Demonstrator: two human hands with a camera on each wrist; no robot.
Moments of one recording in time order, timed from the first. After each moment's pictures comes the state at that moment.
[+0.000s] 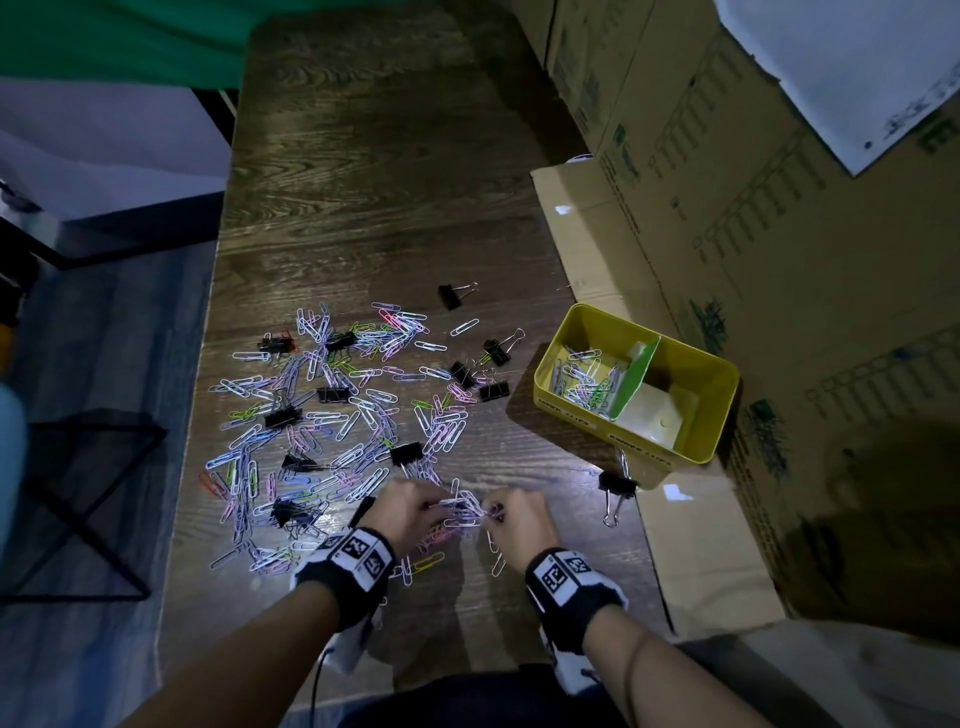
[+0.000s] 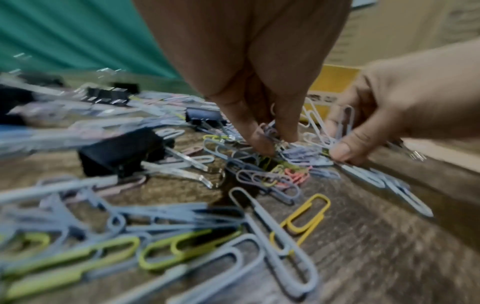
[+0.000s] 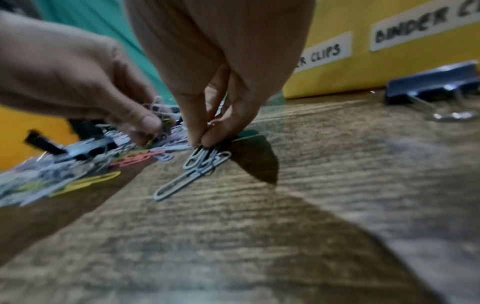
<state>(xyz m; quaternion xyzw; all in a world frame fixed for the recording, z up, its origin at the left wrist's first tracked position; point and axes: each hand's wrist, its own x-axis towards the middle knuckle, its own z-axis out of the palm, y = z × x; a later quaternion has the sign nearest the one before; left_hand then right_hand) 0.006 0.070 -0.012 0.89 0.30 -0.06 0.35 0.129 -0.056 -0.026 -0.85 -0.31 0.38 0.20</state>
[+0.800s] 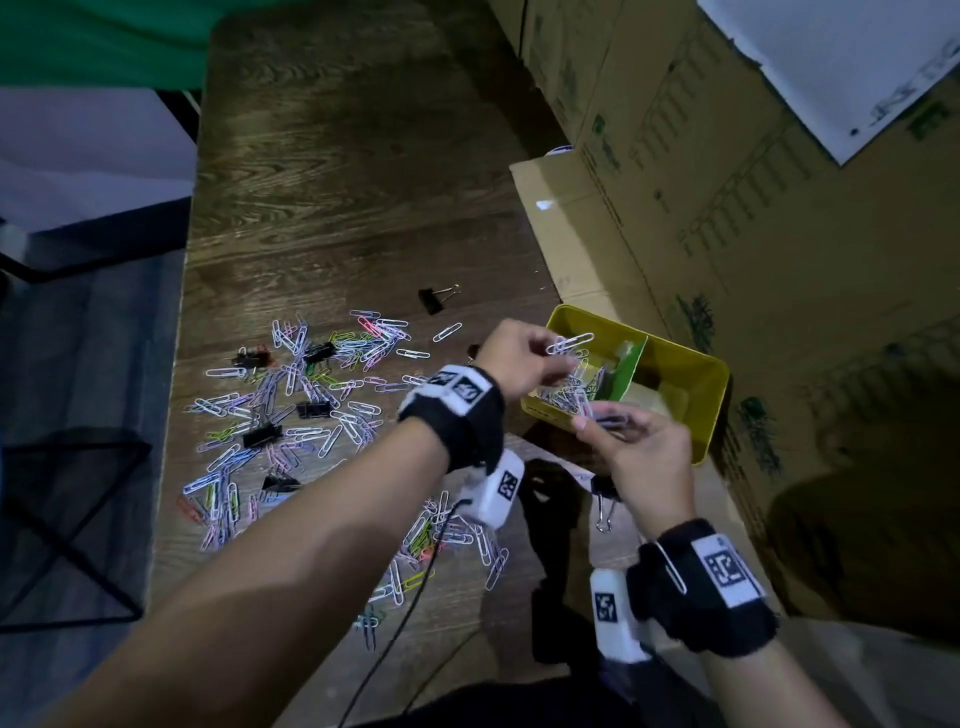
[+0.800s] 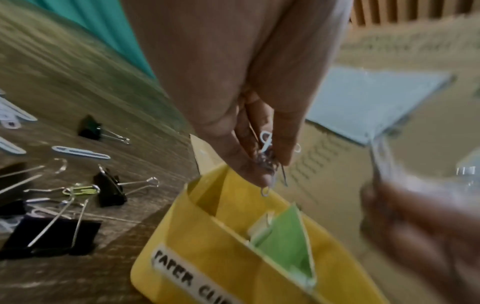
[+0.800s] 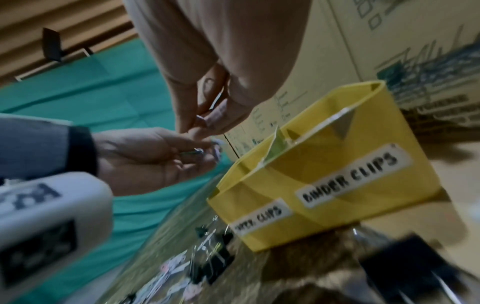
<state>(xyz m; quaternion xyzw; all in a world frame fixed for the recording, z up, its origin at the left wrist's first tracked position) 0.208 0.089 0.070 0.70 0.31 -0.01 0.64 0.230 -0.083 0.077 -0.75 -0.10 0.24 0.61</state>
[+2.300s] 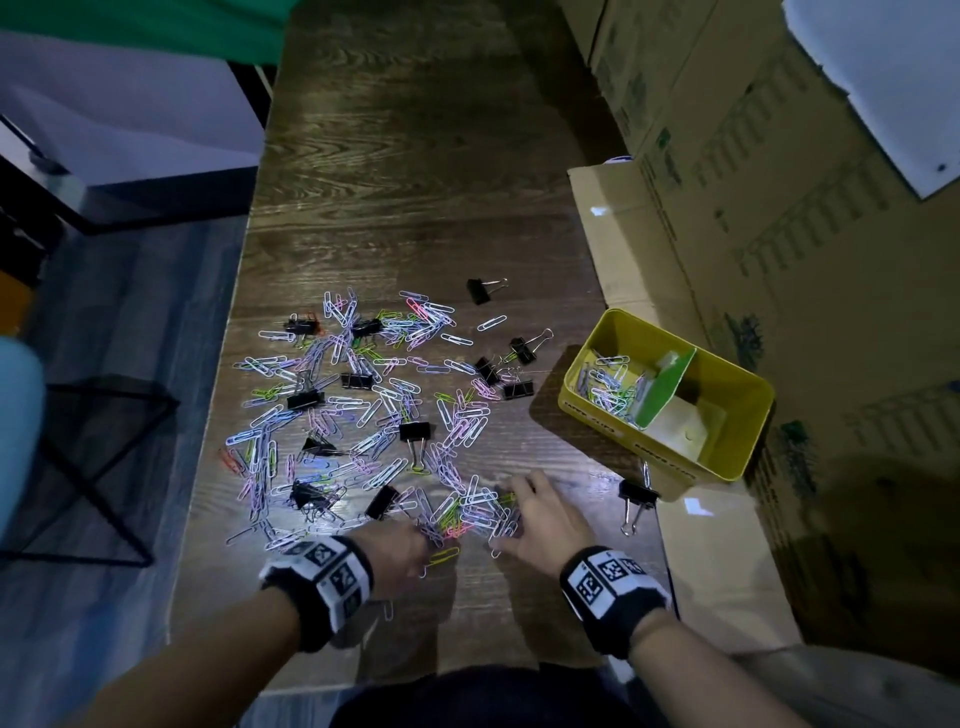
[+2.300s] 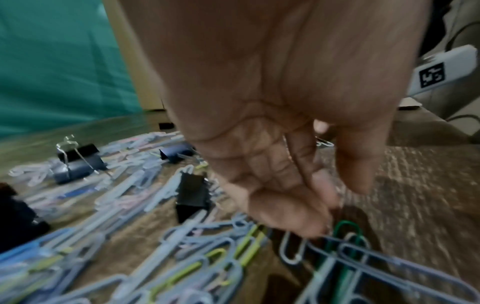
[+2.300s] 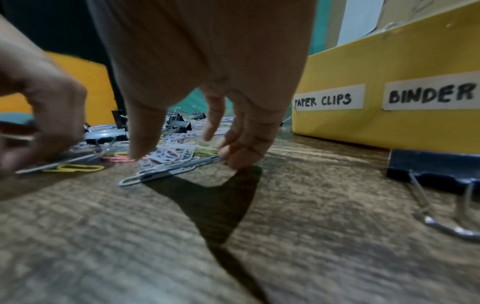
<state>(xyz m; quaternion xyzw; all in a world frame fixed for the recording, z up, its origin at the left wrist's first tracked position) -0.028 0.070 0.005 0.87 0.15 -0.44 0.18 0.146 -0.060 -0.014 -0.79 -0.48 0.38 0.06</state>
